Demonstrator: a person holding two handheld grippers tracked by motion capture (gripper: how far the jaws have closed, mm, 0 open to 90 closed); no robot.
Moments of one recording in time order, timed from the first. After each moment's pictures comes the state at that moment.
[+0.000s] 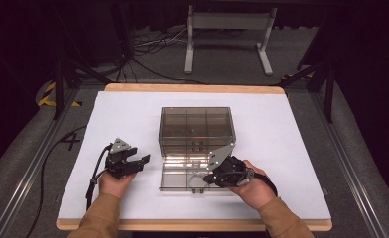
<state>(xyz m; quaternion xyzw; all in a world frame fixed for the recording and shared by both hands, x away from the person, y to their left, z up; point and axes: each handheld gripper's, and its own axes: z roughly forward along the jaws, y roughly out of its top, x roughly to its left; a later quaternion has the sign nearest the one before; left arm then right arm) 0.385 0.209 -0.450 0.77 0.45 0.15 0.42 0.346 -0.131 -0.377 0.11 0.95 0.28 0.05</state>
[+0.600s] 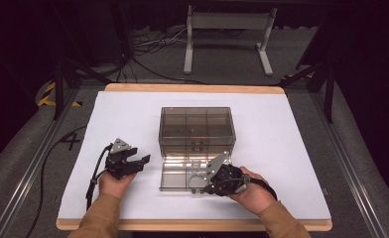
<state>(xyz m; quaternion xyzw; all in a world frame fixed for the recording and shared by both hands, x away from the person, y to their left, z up) 0.385 0.209 -0.450 0.77 0.45 0.15 0.42 0.338 -0.124 -0.397 0.09 0.97 0.24 0.01</state>
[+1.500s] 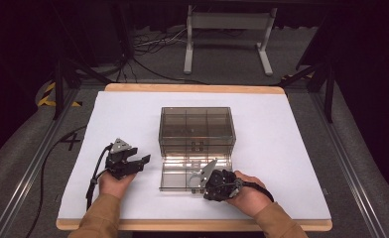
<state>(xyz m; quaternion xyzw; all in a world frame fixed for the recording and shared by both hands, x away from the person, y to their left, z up) 0.385 0.209 -0.450 0.77 0.45 0.15 0.42 0.334 -0.111 -0.413 0.08 0.98 0.18 0.00</state>
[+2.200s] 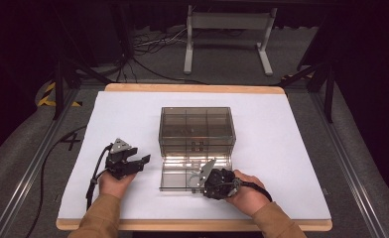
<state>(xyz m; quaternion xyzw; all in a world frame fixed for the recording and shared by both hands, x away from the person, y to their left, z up) 0.385 0.209 -0.450 0.77 0.45 0.15 0.43 0.337 -0.109 -0.416 0.09 0.98 0.17 0.02</state>
